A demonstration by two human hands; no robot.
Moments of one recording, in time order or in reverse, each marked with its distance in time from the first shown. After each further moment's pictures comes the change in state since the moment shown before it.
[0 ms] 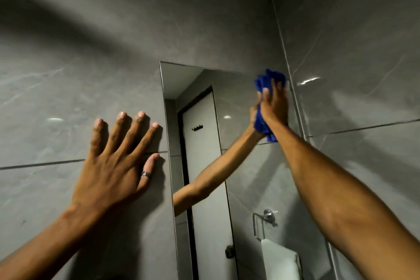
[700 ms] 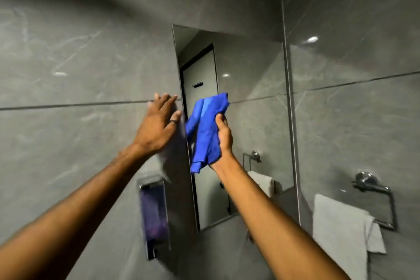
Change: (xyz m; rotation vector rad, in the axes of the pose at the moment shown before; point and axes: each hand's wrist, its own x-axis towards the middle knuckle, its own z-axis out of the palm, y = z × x) left_hand 0.015 0.027 -0.051 -0.875 -0.420 -0.295; right_hand -0.265 -0.131 -0.025 1.462 -0.520 0.761
